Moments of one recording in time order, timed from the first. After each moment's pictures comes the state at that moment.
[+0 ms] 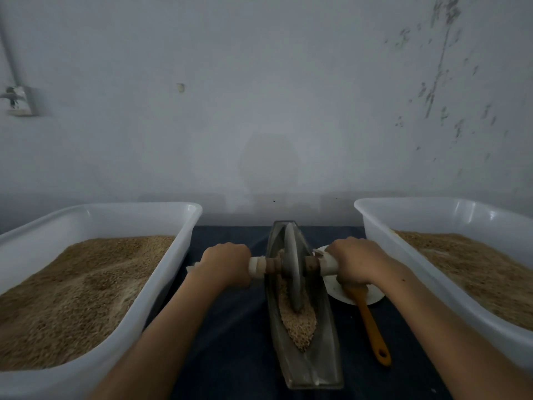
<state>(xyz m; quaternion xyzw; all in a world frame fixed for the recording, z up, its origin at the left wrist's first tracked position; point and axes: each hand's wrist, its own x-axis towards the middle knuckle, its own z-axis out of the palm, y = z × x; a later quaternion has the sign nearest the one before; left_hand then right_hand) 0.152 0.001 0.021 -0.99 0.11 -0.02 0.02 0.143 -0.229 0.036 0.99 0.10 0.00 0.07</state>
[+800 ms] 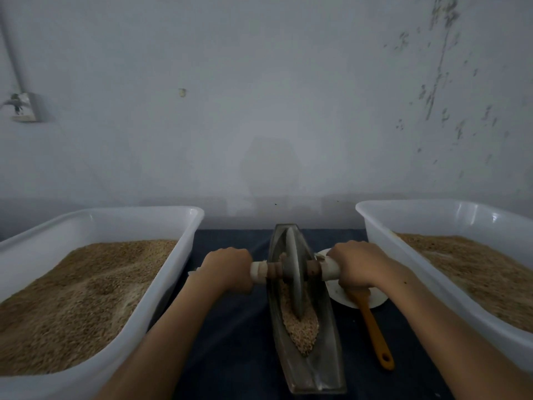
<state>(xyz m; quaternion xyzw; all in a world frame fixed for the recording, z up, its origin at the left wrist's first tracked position) 0.153 0.004 0.020 -0.99 0.12 0.00 0.01 0.139 -0.226 0.041 0.99 0.09 -0.02 0.07</state>
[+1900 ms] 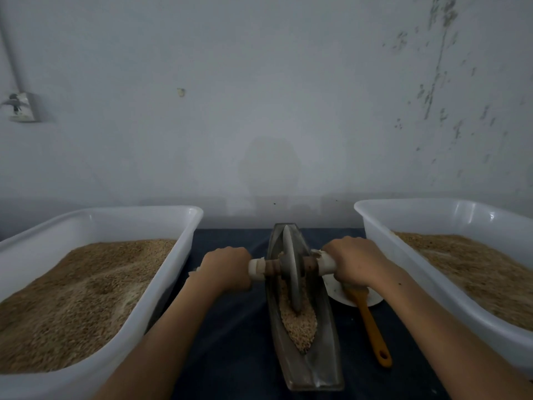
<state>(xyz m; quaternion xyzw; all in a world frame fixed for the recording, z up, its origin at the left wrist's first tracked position) 0.157 0.006 0.014 -0.99 0.11 -0.01 -0.01 0.143 -0.228 0.032 0.99 0.12 0.06 0.07</state>
